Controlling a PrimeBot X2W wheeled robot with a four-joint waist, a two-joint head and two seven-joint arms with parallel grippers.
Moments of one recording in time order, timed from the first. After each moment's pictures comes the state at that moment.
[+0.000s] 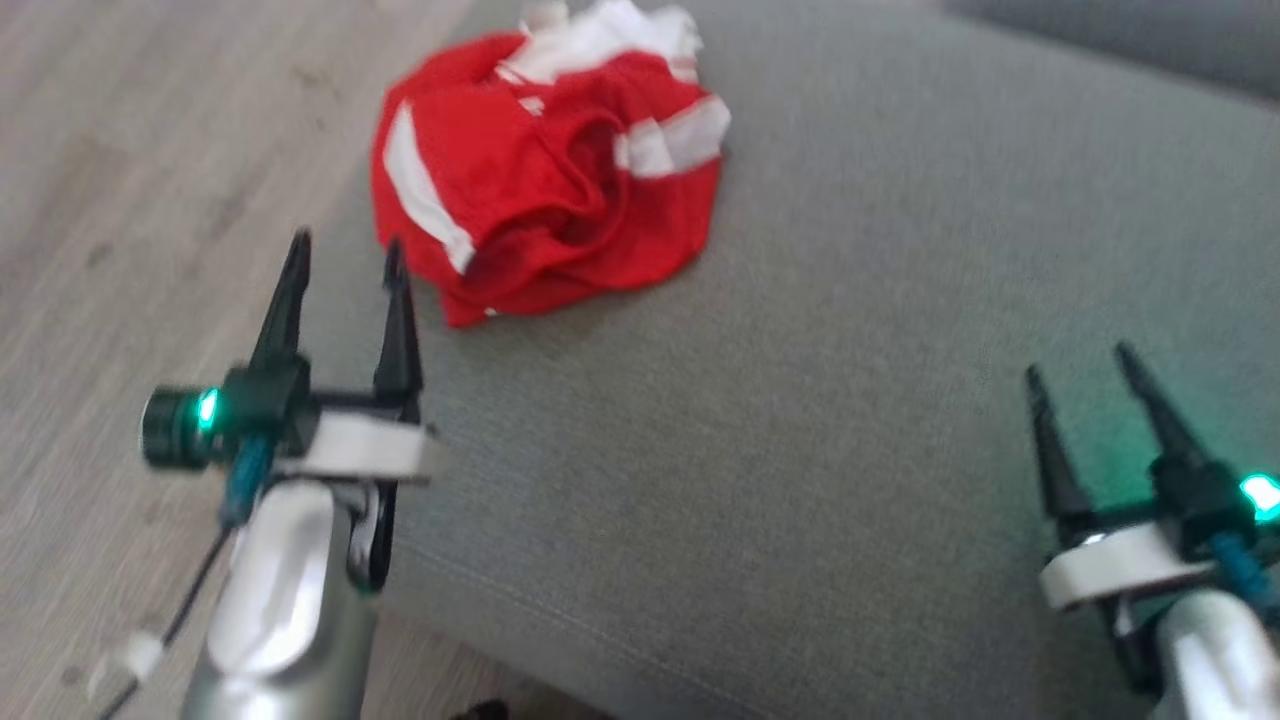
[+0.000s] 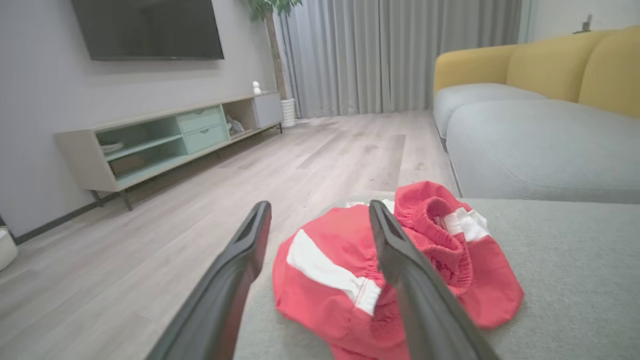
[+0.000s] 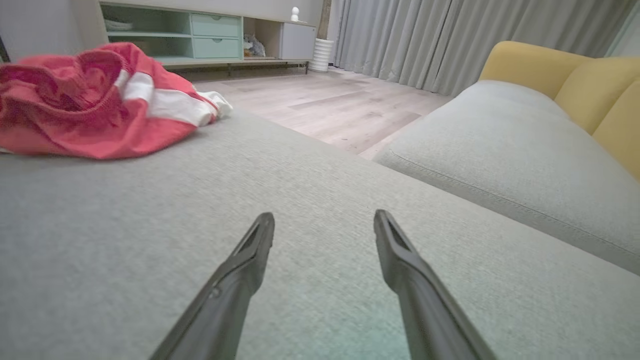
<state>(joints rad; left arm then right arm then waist) -0.36 0.05 -0.10 0.37 -0.06 0.01 -0.25 -0.05 -0.14 -0.03 0.20 -0.14 0.12 -0.25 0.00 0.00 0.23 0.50</state>
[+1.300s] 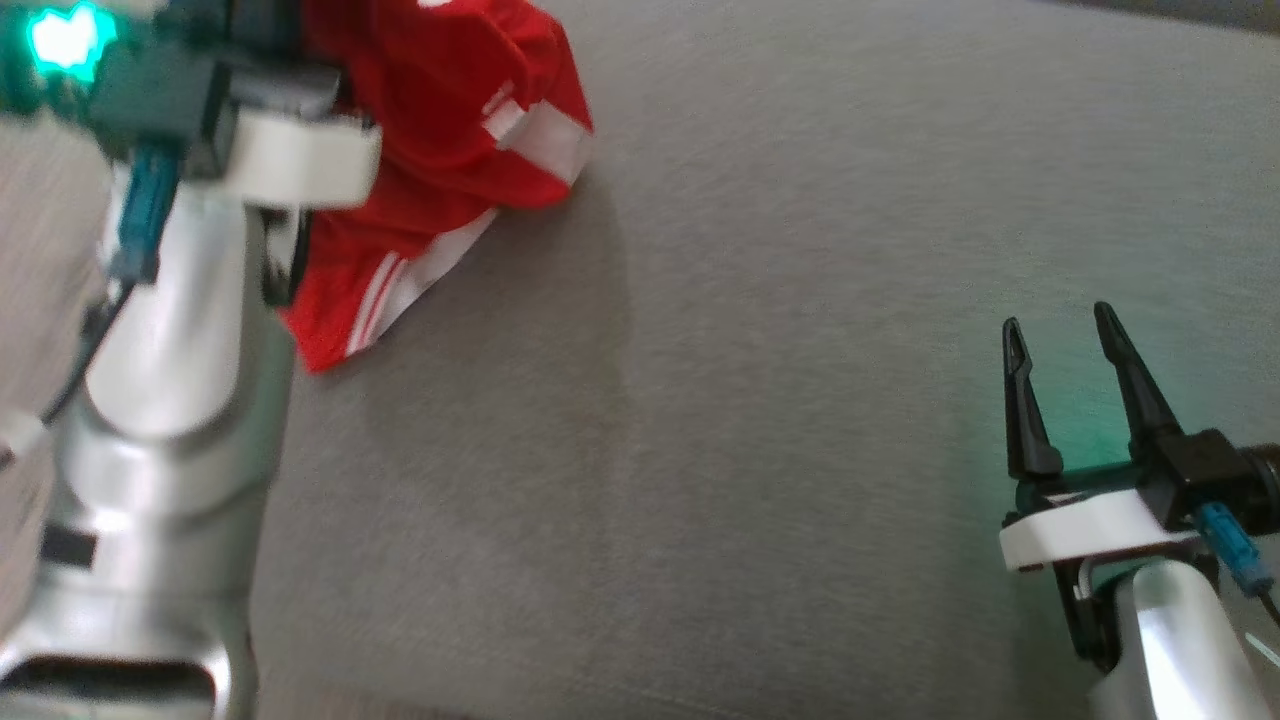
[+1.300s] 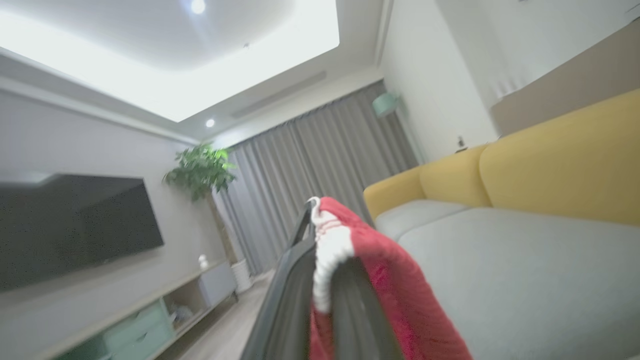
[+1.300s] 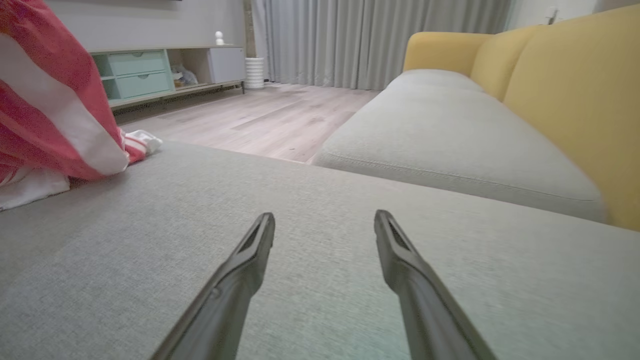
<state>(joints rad) -0.83 0.14 -0.17 0.33 0.04 0.01 -0.26 -0.13 -0.07 -0.04 0.21 -0.08 0.12 -0.26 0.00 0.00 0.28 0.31</state>
